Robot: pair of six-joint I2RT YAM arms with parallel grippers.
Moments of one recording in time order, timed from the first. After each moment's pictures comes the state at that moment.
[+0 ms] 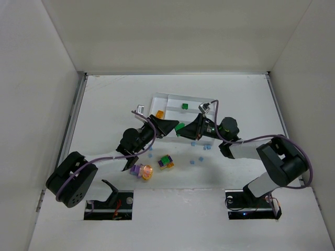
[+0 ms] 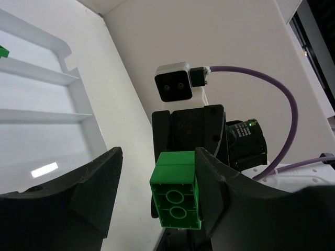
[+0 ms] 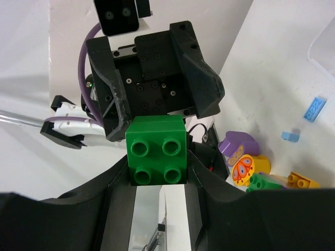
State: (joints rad) left arm -0.66 1.31 0.36 1.09 0.16 -1.09; right arm 0.52 1.53 0.51 1.20 -0.78 1.36
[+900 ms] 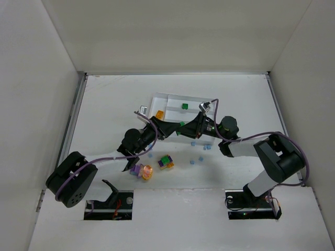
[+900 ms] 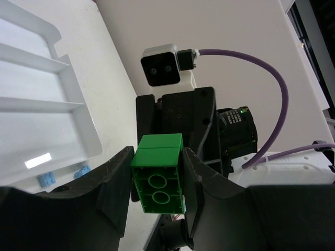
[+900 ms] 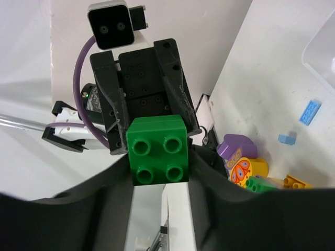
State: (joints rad) left arm -0.69 1.31 0.37 1.07 0.17 -1.11; right arm 0.50 1.58 0.52 1.23 -0.79 1.39
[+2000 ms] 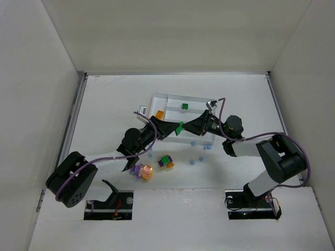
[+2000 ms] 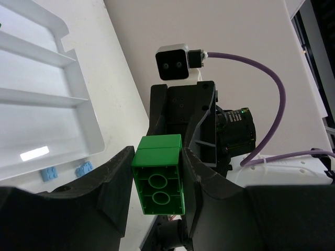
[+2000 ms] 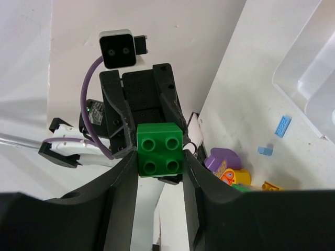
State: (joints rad) left arm -0.68 1.31 0.37 1.04 0.17 -1.15; right arm 0.43 1.56 0.50 1.24 -0.77 1.37
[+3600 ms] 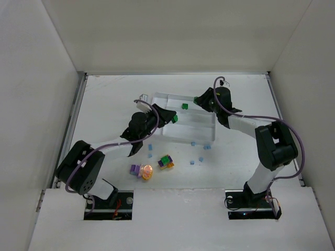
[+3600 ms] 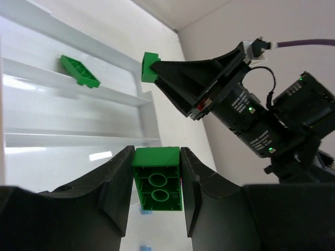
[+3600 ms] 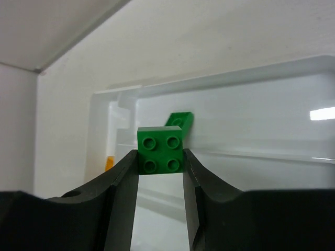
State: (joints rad) left arm -0.58 1.44 0.58 0.78 0.07 -0.98; right arm 0.34 1.70 1.00 0.33 0.01 0.80
